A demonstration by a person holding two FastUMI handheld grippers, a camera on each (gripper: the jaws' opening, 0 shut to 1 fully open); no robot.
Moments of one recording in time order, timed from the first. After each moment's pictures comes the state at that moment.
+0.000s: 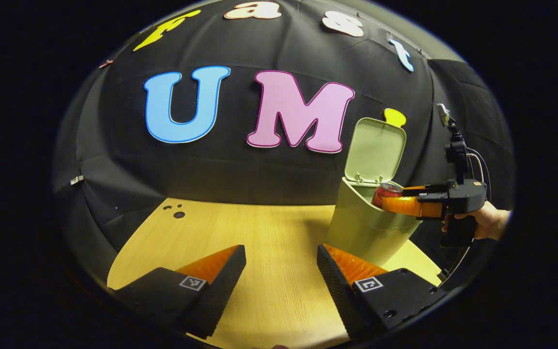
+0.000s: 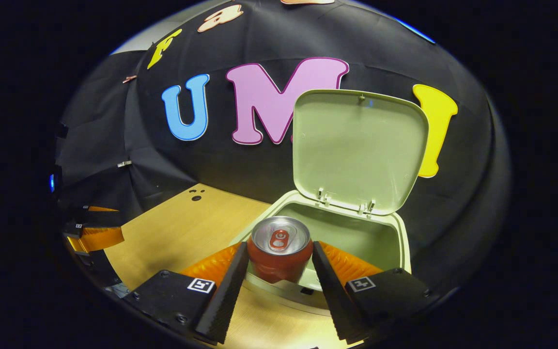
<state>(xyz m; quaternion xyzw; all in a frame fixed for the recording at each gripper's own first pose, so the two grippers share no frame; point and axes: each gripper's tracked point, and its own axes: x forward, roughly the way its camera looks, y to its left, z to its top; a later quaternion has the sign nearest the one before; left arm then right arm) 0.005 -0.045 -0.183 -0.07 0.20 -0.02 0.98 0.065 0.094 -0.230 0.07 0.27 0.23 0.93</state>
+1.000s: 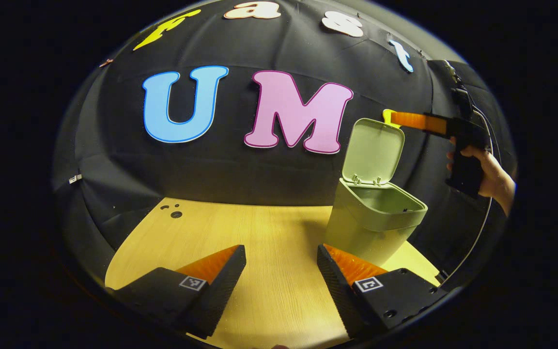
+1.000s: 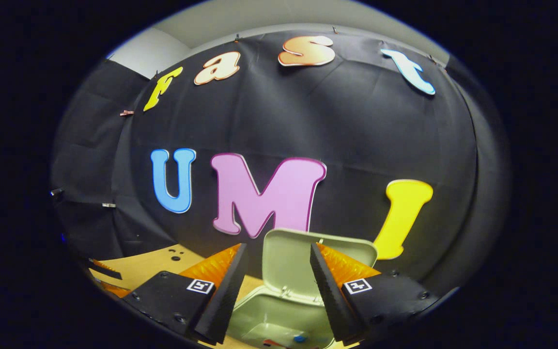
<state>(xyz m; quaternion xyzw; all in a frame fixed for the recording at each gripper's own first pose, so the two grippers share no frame) 0.007 -0.055 -0.183 -0.07 0.19 -0.03 0.98 0.157 0.030 -0.048 0.06 0.03 0.14 0.99</state>
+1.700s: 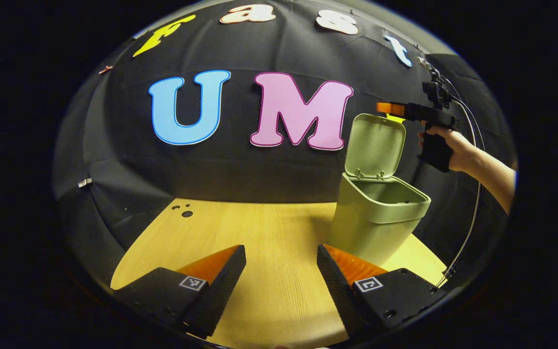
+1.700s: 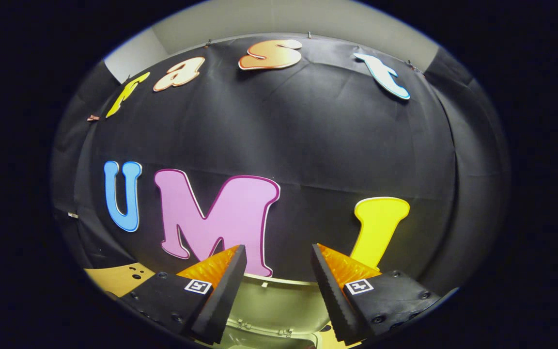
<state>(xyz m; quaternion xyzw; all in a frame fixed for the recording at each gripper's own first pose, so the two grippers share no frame) -0.012 -0.056 -0.186 -0.04 0.20 0.00 0.98 0.240 -0.022 -0.068 0.08 0.01 0.04 1.00</state>
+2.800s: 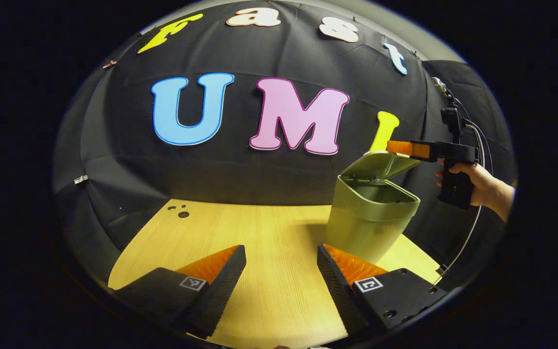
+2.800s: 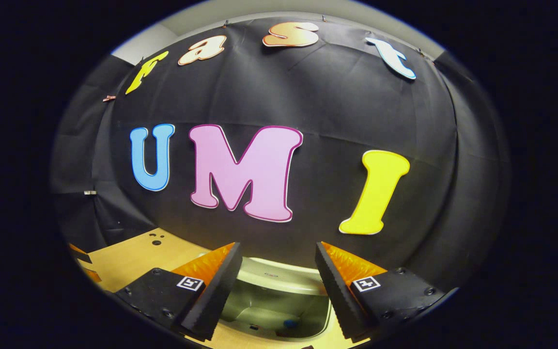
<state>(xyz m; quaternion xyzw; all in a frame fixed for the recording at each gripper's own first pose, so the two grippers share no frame) -0.035 -0.040 -0.183 -0.06 0.18 -0.03 0.98 0.113 0.020 -0.132 0.07 0.13 0.10 0.98</state>
